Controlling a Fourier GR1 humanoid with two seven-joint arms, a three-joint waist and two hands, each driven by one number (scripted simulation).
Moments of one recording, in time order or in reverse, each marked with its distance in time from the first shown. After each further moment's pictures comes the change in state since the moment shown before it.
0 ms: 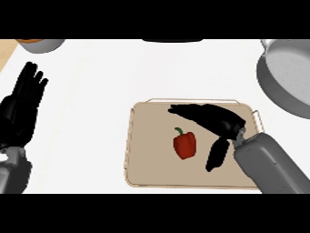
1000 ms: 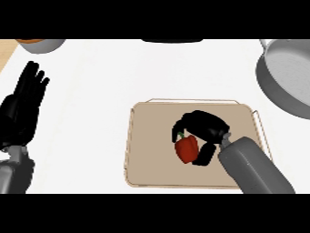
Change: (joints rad) left arm -0.012 -0.051 0.040 -0.002 -0.050 -0.040 0.018; right arm 0.010 0.121 -0.017 0.202 0.302 -0.115 -0.236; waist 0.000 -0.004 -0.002
